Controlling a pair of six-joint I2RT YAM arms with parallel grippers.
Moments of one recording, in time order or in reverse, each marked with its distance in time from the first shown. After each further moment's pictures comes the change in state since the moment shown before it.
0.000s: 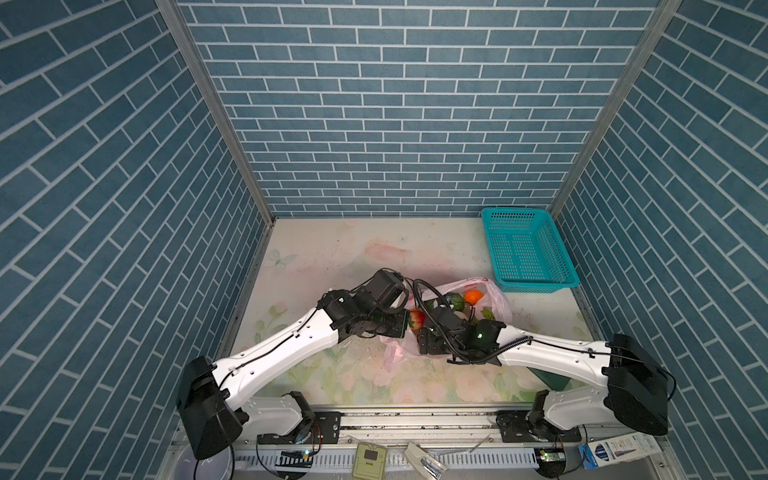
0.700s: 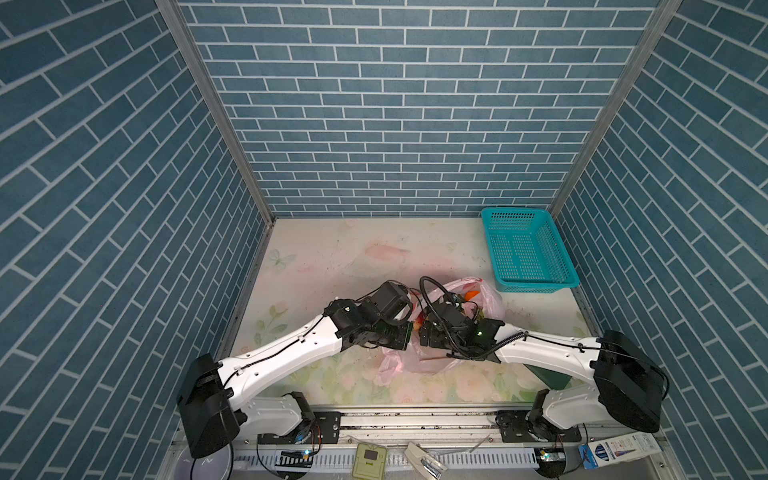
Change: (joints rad) left arm -0.058 -0.001 -0.074 0.045 0.020 -0.016; right arm -0.089 0.048 -0.041 0.150 -0.018 0.081
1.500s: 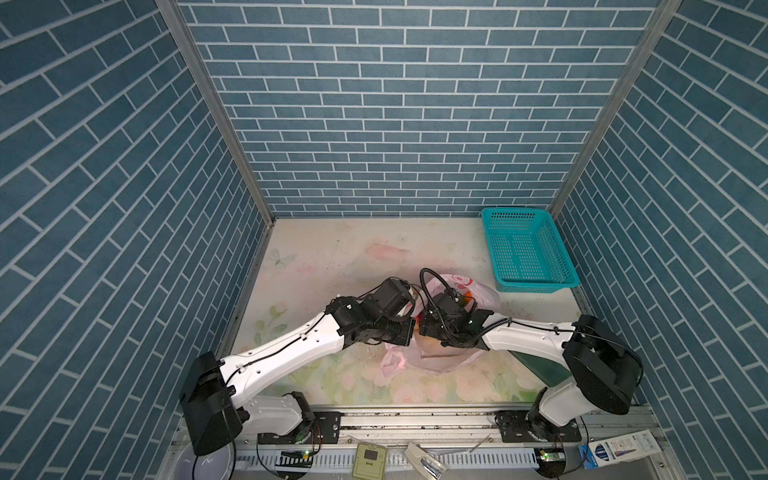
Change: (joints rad) left arm 0.000 0.019 0.031 0.015 -0.021 0.000; right arm -0.098 0.139 0.046 0.064 -0.052 0.069
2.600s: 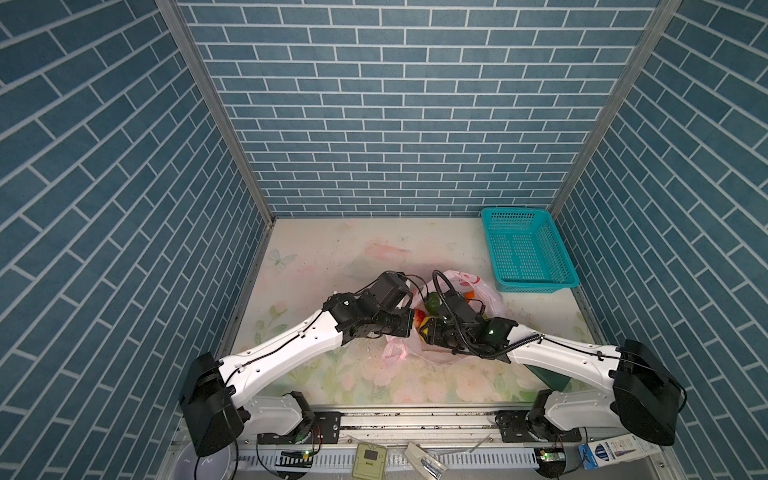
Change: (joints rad) left arm 0.041 0.000 0.014 0.053 -0.024 -0.007; right arm 0.060 -0.255 -0.069 -0.037 -0.150 -0.069
